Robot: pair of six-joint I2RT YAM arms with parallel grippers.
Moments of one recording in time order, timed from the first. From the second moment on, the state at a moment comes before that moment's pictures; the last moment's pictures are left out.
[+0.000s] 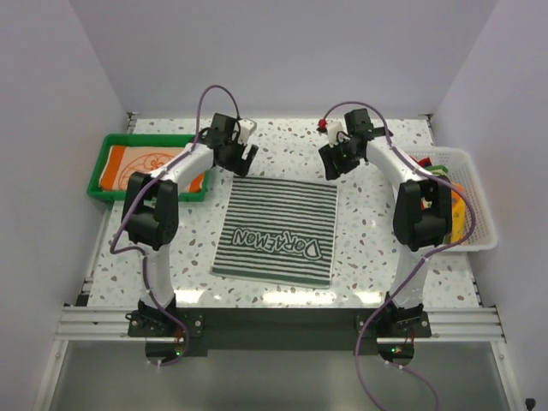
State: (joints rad) left arm -0.32 2.02 1.58 -0.45 0.04 0.12; right arm 0.21 1.98 1.61 -0.71 -0.26 -0.31
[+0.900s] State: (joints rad) left arm -0.30 2.32 2.05 -0.87 0.36 0.75; right arm 0.18 2.43 2.15 -1.19 -0.39 -0.71
